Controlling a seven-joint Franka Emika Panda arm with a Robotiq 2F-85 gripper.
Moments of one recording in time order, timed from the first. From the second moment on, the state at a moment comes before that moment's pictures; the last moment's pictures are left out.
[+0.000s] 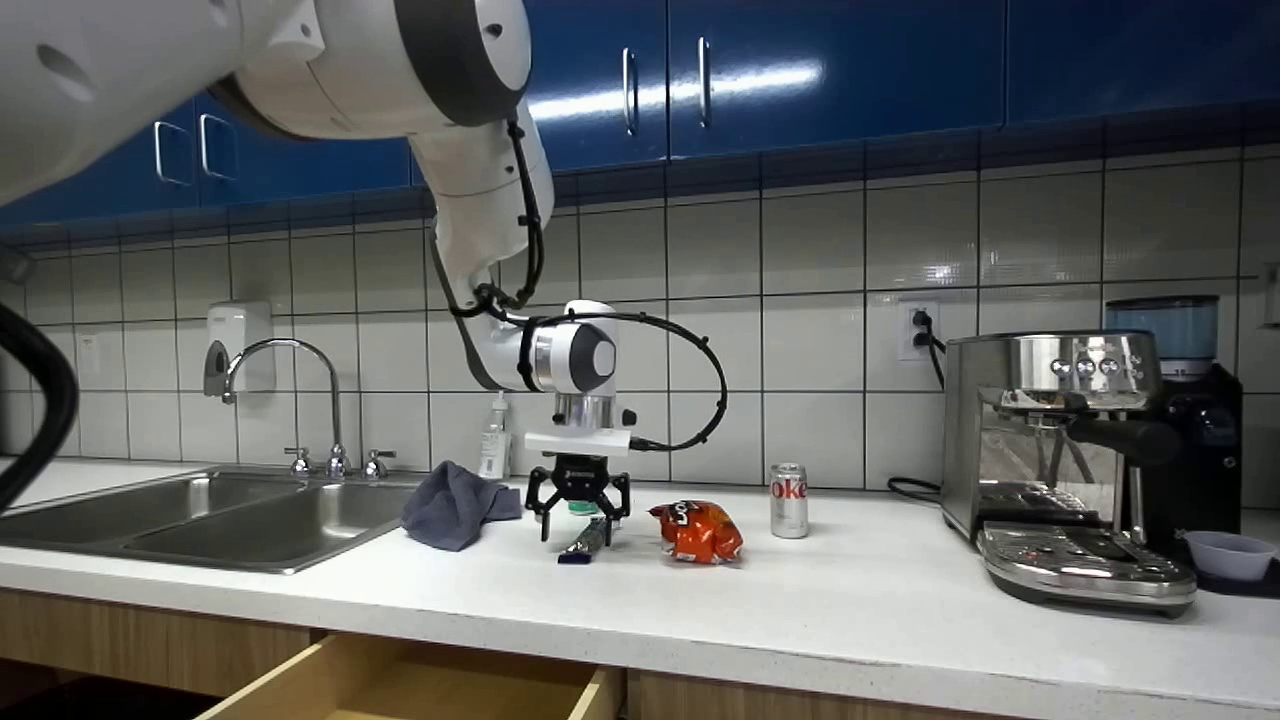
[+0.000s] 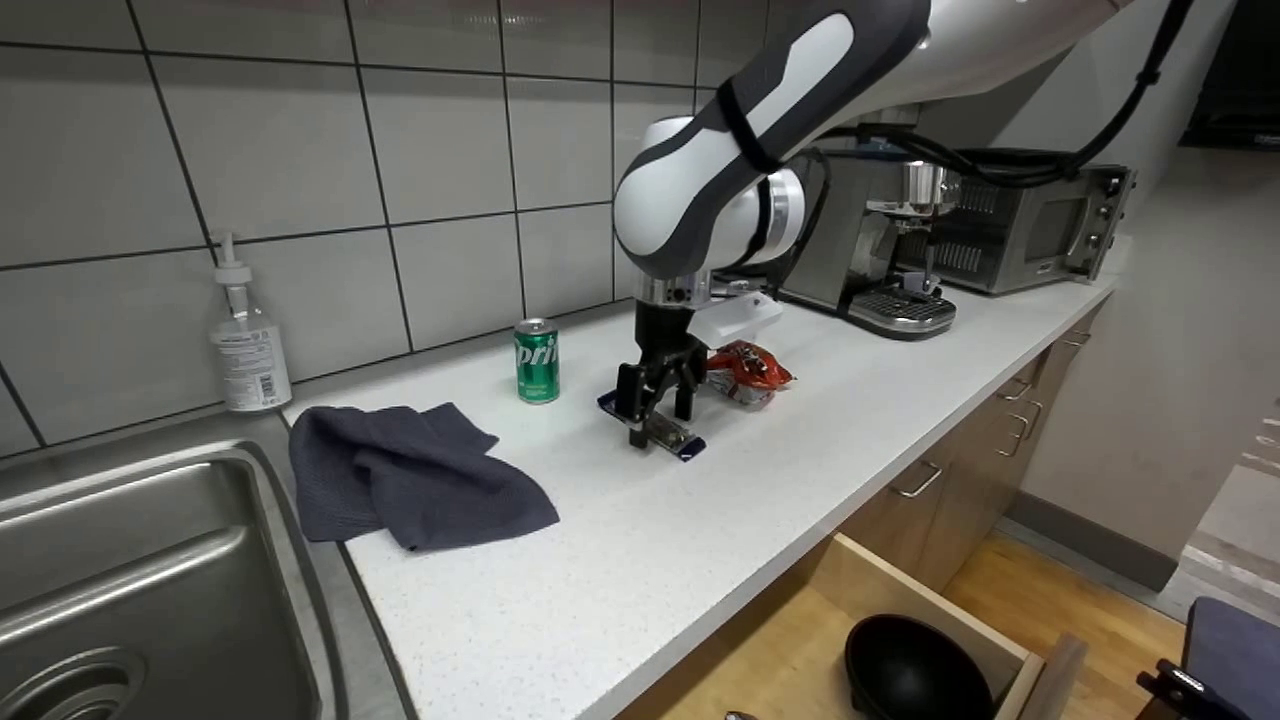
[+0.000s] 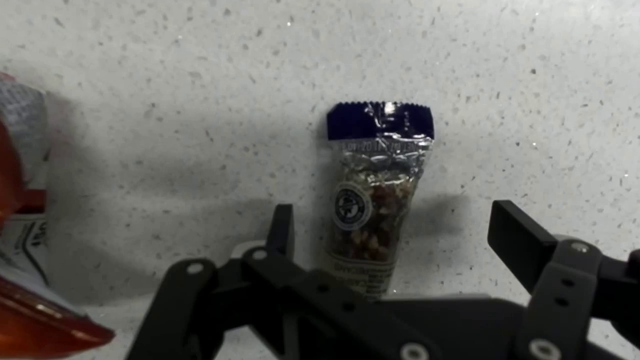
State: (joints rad) arm -0.08 0.72 0.06 -1.61 0.03 2.28 -0.28
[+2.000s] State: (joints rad) arm 0.00 0.52 0.05 -1.82 0.02 2.27 -0.09
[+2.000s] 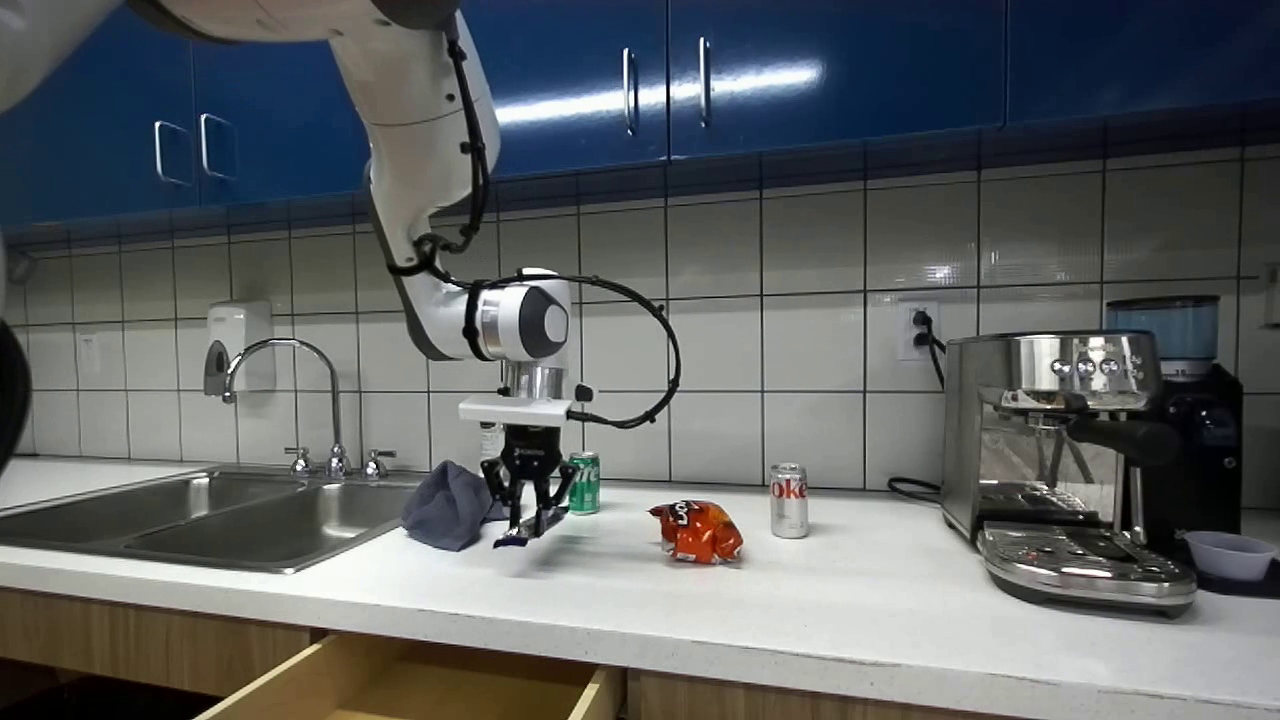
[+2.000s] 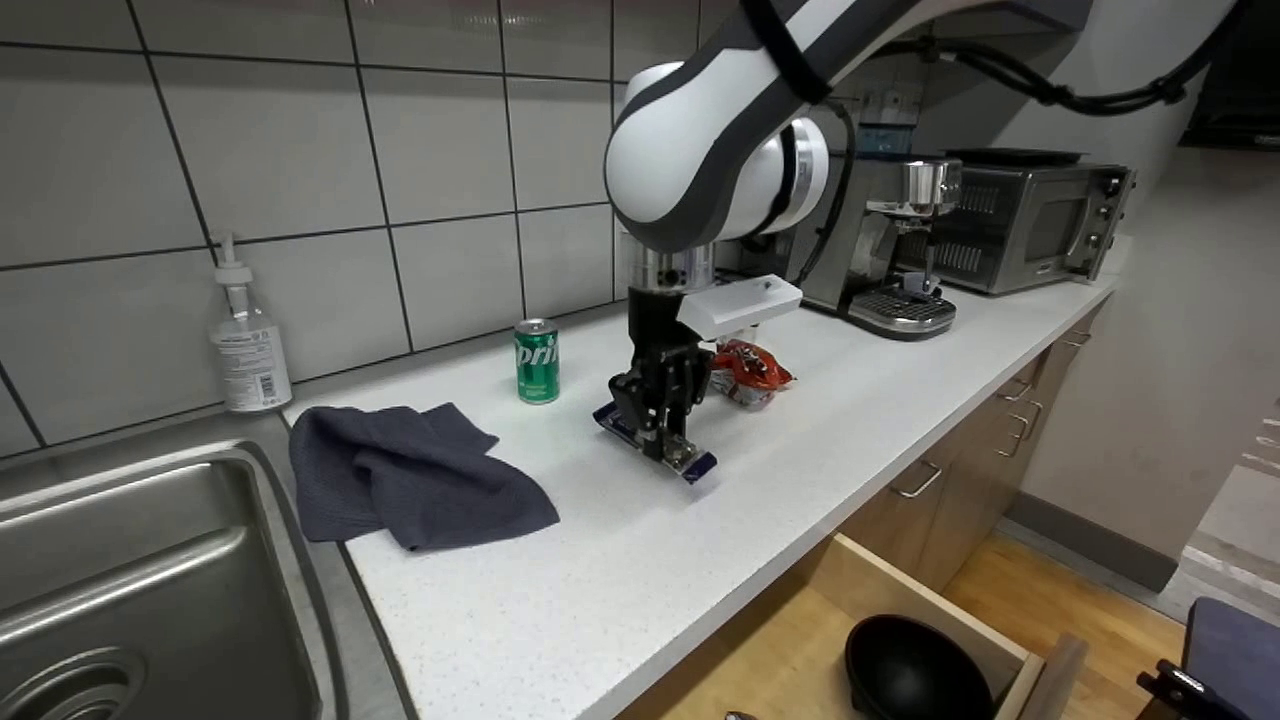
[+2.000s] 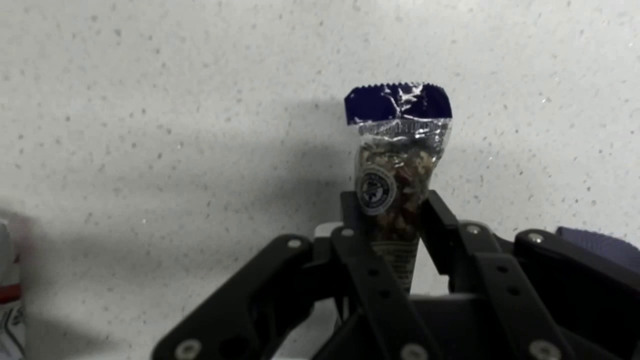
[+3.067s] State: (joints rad) arm 0.03 0.17 0.04 -2.40 0.09 2.35 0.23
